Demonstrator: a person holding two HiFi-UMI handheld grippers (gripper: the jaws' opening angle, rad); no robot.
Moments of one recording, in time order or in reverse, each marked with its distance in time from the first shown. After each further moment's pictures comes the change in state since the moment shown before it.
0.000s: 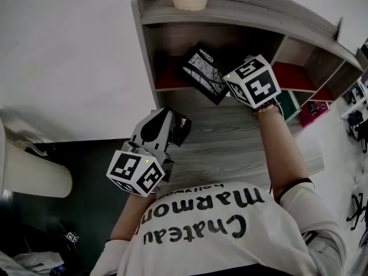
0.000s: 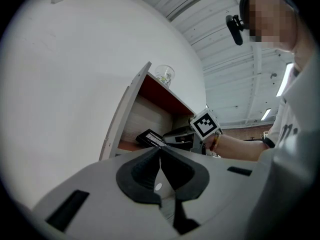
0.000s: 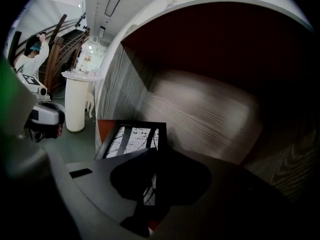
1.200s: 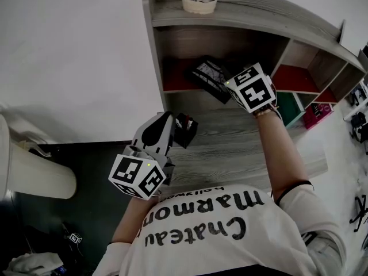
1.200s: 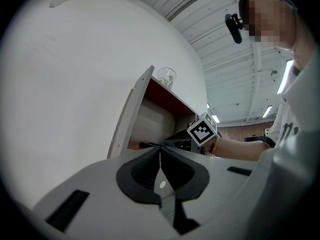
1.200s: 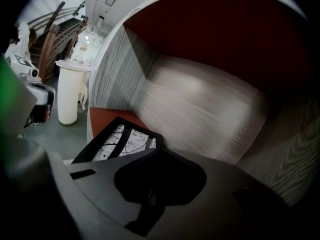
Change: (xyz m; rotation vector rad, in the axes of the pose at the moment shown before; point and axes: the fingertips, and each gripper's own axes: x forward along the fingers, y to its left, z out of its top) left arm -0.016 0.012 0.002 0.019 0.005 0.017; right arm 0.017 0.001 -0.019 -0.034 0.058 -0.086
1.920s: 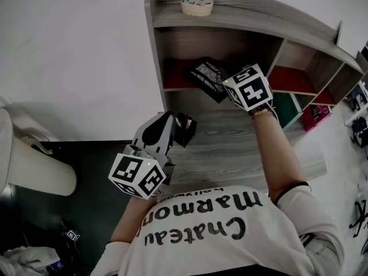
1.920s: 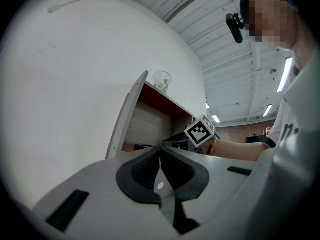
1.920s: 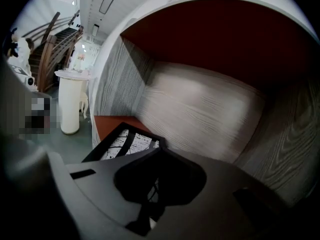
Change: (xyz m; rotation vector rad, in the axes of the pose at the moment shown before) left arm -0.010 -0.018 0.009 0.016 -0.015 0.012; right arm -0.010 0.005 0.005 0.080 -0.040 0.032
